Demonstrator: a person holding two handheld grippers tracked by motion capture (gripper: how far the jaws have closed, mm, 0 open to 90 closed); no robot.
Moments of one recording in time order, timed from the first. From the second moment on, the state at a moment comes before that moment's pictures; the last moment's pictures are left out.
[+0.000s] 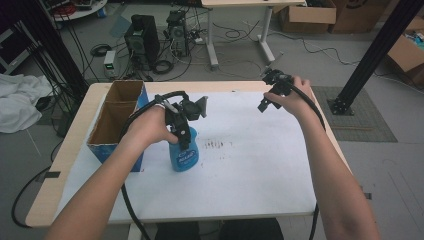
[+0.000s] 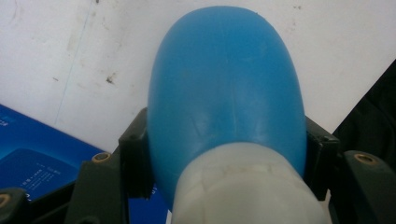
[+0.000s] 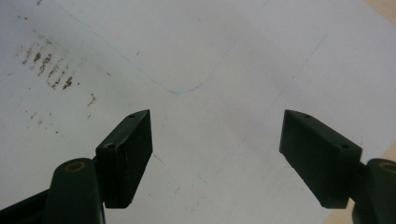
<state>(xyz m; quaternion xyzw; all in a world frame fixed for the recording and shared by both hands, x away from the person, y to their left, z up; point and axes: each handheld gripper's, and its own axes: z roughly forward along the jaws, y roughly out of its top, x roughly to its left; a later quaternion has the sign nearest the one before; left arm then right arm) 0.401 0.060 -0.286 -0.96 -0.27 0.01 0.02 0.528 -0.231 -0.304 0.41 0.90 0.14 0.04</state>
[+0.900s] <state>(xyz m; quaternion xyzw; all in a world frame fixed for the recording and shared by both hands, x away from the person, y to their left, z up) 0.405 0.085 -0.163 -0.92 -0.40 0.03 -0.03 0.527 -0.229 -0.303 0.41 0.90 0.14 0.04</state>
